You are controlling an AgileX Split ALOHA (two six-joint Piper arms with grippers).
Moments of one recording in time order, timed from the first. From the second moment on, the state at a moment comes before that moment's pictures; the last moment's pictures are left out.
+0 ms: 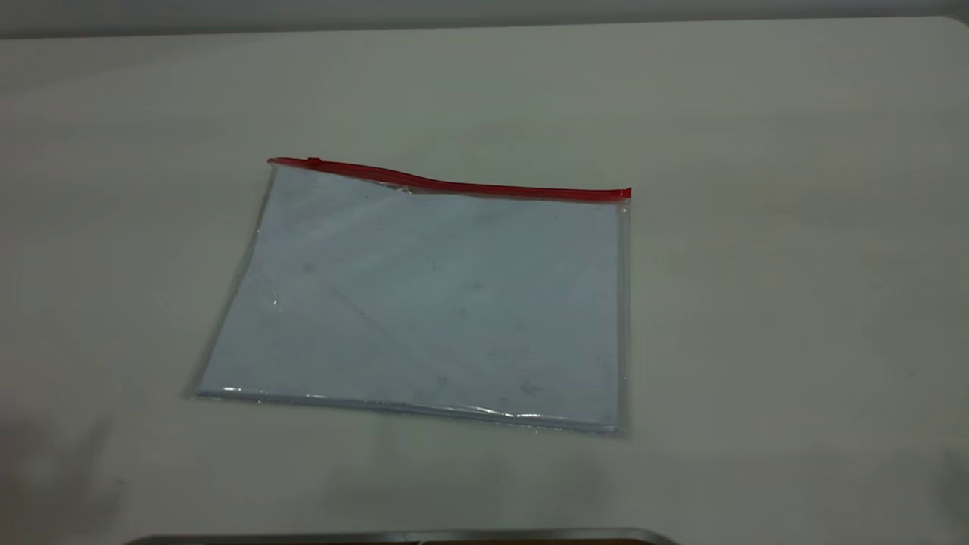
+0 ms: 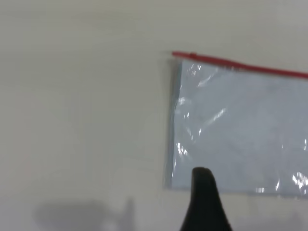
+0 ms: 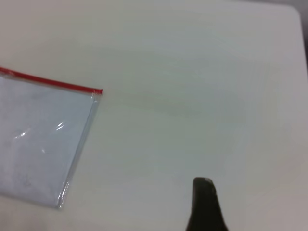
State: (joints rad) left arm -0.03 0.86 -0.70 -0.25 0.64 0.05; right arm 0.01 0.71 -0.80 0.11 0.91 -0.12
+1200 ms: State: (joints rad) left arm -0.03 2.20 -1.42 -0.48 0.61 0.50; right arm 0.01 1.55 -0.92 0.50 0.60 -0.66
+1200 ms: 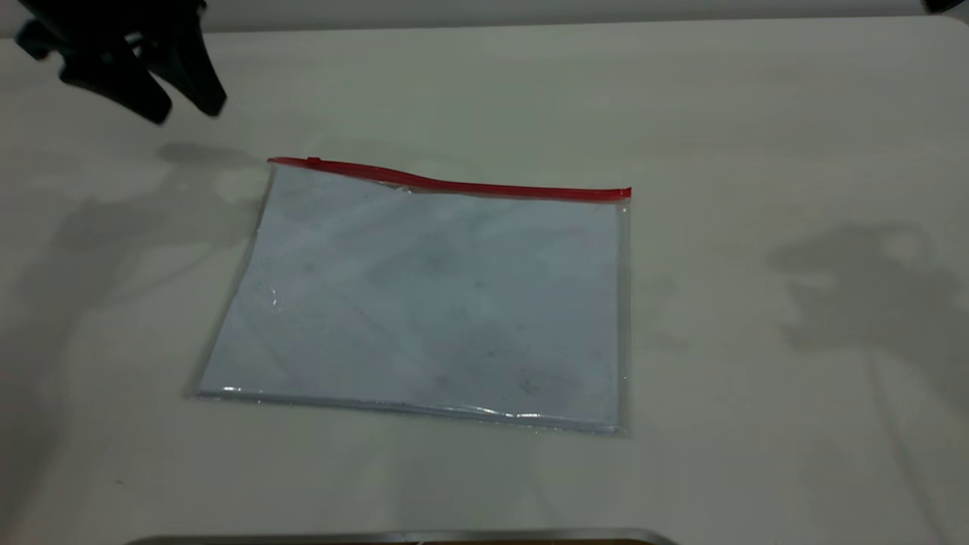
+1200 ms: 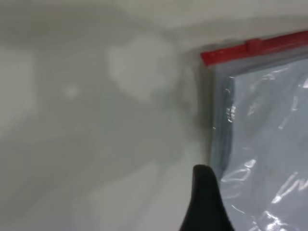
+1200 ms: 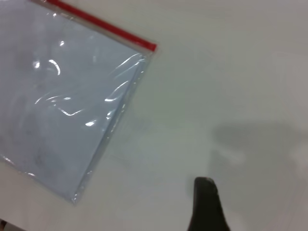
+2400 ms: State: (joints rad) left arm 0.01 2.56 -1.54 -1.02 0.67 1.19; right arm 0.01 1.58 -0.92 0.55 0.59 -0.72
